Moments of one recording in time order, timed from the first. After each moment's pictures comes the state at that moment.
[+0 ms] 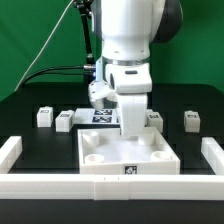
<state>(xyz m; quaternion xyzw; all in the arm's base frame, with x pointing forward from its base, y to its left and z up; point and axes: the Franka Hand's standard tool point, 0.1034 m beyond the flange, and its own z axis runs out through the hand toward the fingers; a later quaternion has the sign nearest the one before) 0.461 0.011 0.013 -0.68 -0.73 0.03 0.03</state>
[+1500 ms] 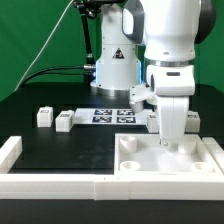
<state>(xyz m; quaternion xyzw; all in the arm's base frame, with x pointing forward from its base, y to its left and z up) 0.492 0.076 0.014 -0.72 -0.70 0.02 0.02</state>
